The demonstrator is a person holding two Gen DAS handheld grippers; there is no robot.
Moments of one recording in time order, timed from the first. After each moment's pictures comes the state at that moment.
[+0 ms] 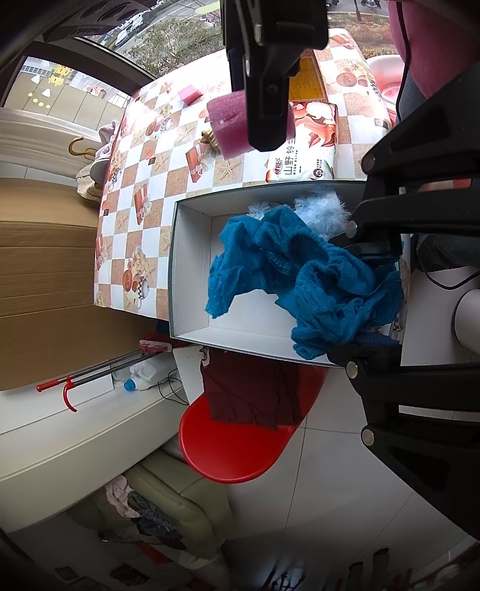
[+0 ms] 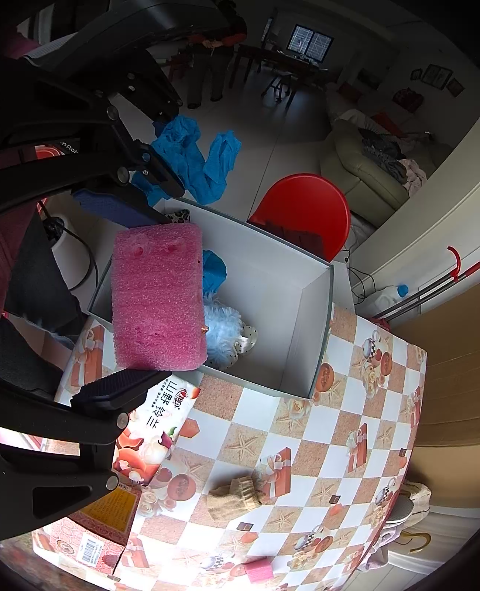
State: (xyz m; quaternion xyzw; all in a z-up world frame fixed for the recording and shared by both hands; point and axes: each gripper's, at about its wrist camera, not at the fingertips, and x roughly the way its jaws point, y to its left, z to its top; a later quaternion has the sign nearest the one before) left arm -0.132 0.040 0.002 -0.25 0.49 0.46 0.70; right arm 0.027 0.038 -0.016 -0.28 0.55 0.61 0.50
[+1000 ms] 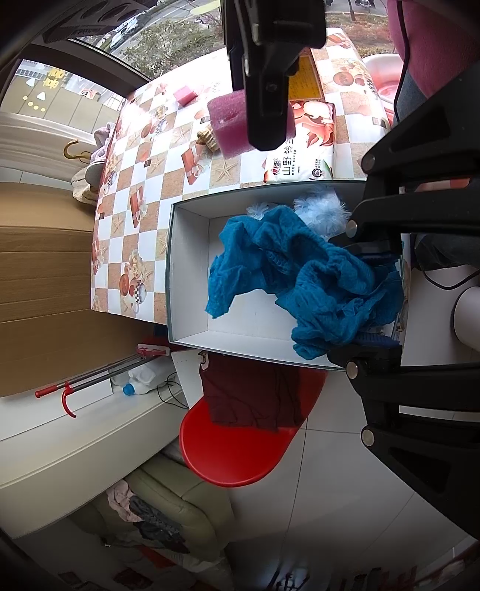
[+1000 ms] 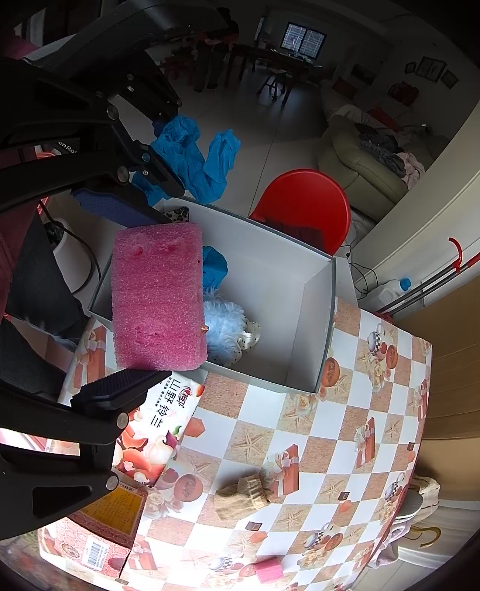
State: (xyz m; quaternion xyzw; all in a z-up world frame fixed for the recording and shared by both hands) left arm -0.134 0.039 0.000 -0.25 0.49 0.46 0.70; right arm 0.029 0.039 -0.022 -0.28 0.56 0.60 0.50
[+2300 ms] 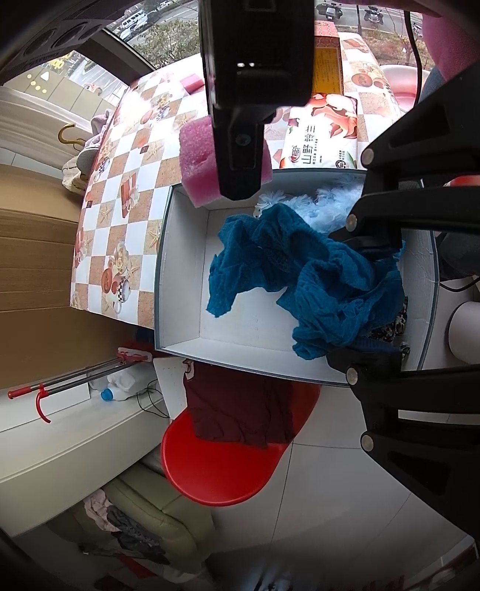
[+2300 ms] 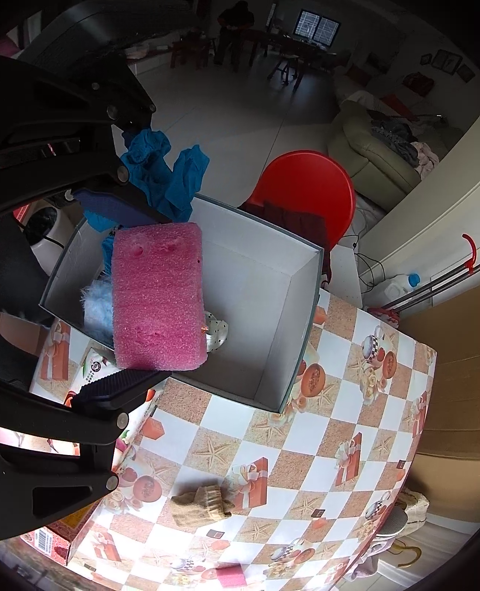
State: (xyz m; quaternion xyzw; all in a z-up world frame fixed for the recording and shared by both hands) left arm -0.124 0.085 -0.030 -0.29 0.50 0.44 0.68; right arm 0.017 0.114 -0.043 -0.31 0.56 0.58 0.51
